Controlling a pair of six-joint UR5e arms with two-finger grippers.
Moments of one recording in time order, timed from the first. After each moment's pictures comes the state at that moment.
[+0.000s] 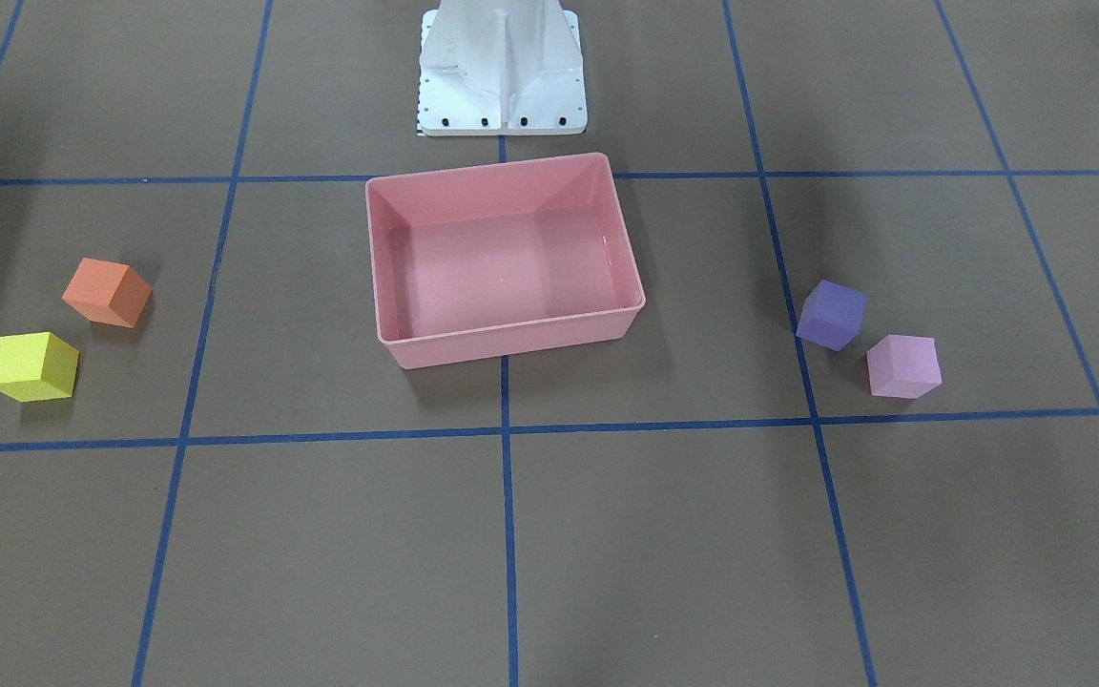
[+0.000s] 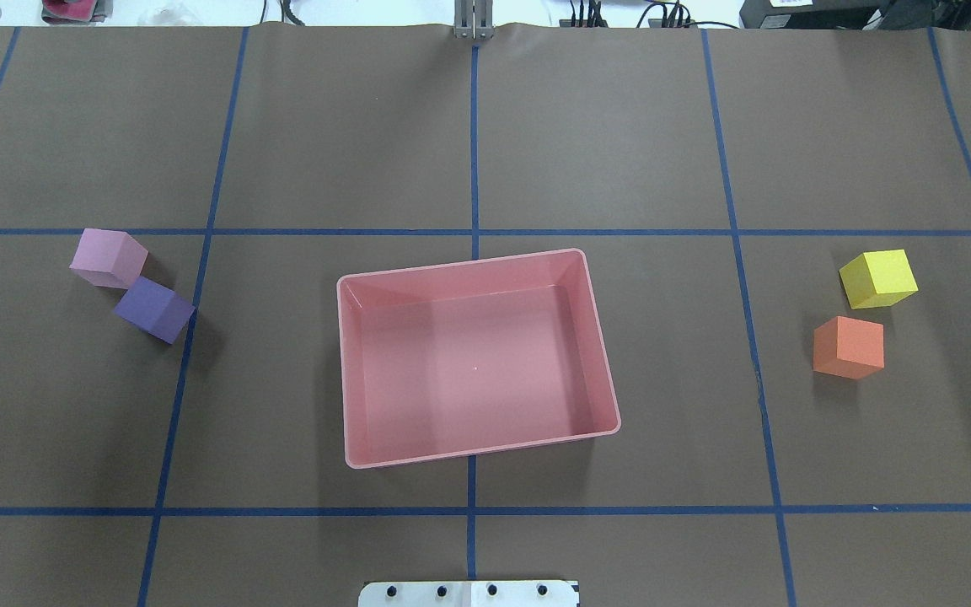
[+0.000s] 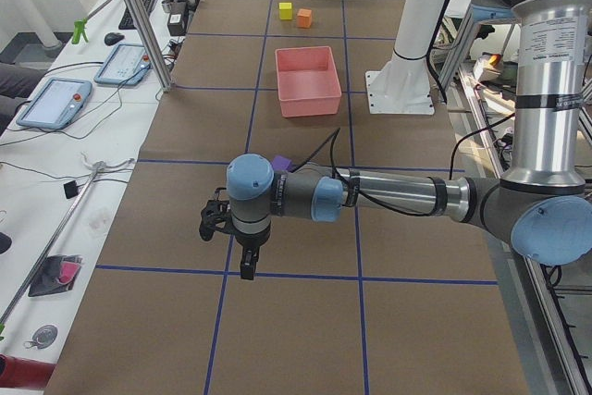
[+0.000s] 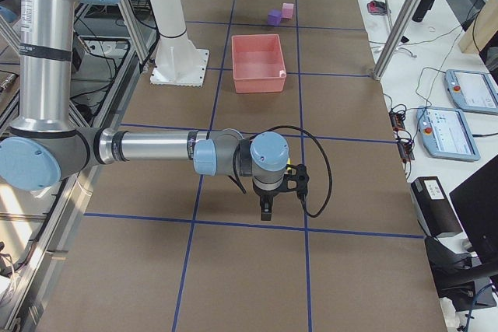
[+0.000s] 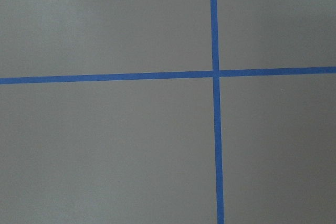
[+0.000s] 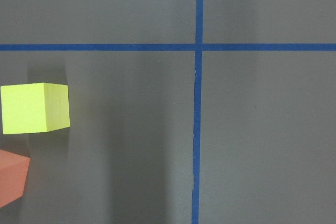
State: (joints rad) left arm -1.58 -1.55 -1.70 -1.61 -2.29 -0.01; right arm 1.58 -1.69 1.76 -1.60 2.43 0.01
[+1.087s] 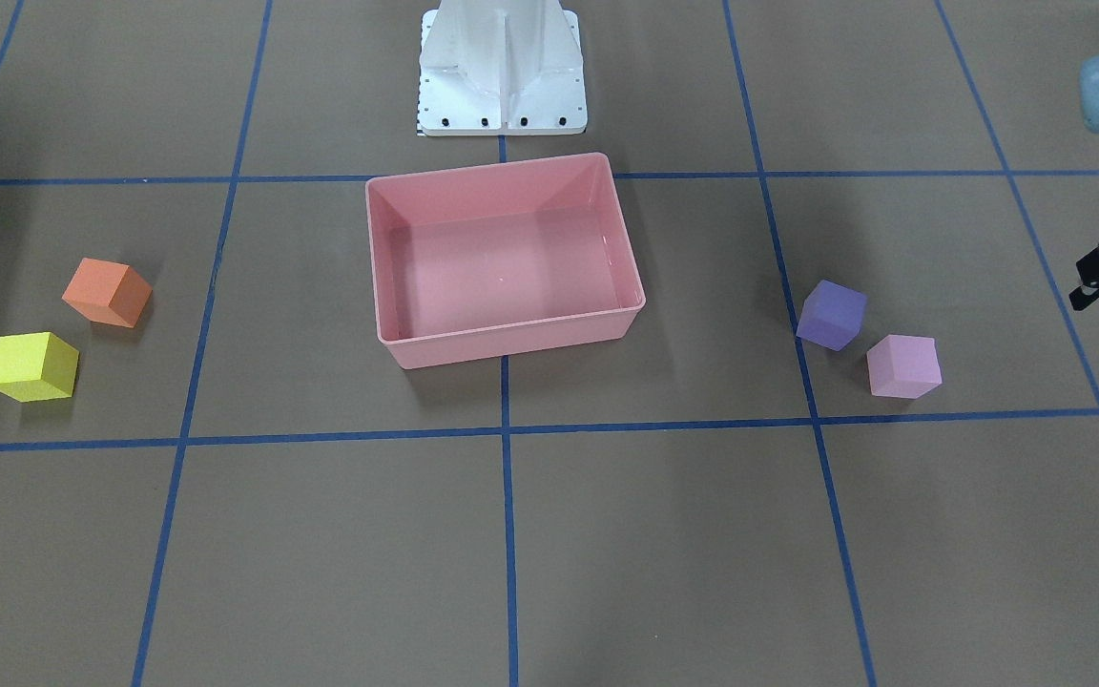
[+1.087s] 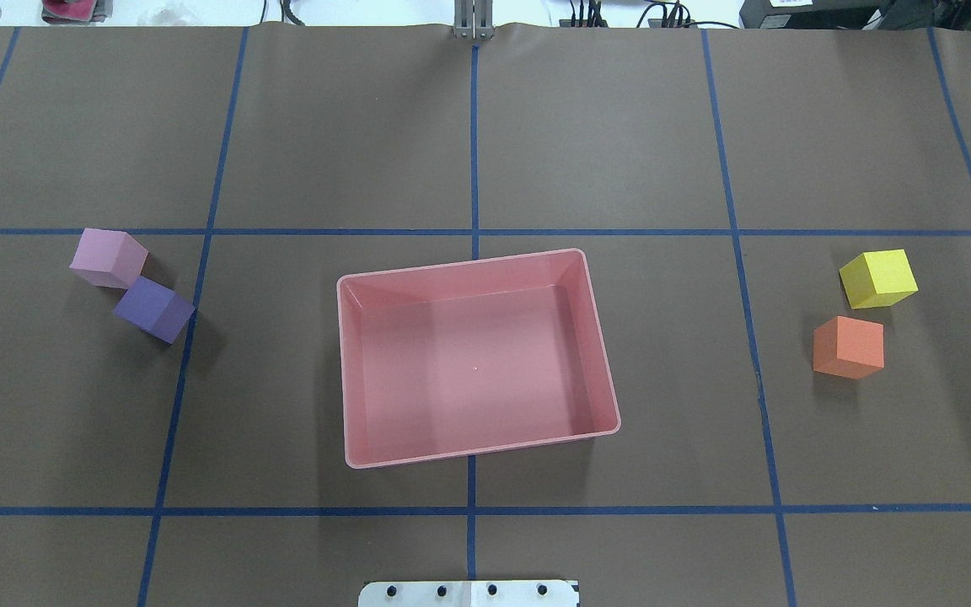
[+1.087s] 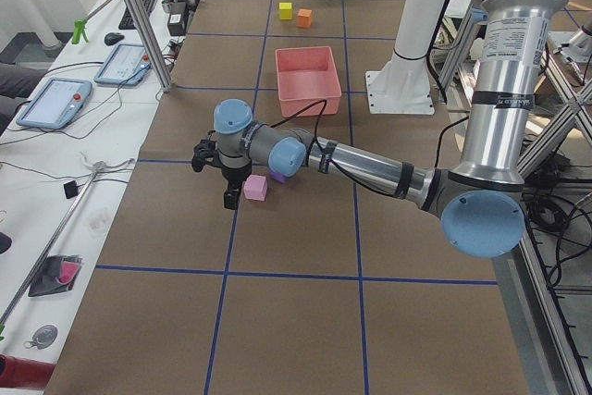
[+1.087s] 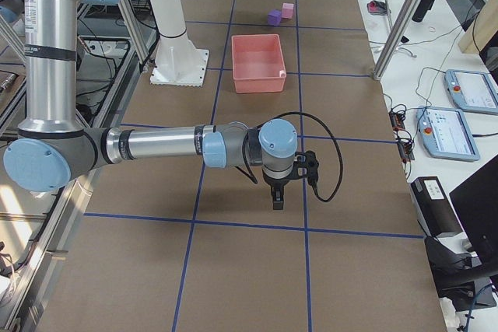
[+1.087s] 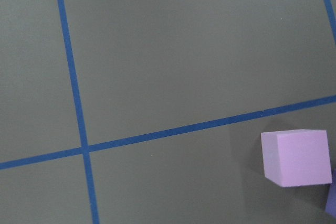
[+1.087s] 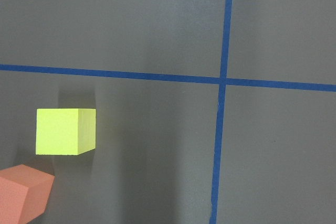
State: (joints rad) left arm -1.30 -1.67 -1.71 -1.80 -2.29 -0.43; right arm 1.57 -1.65 1.76 -1.56 2.44 0.02
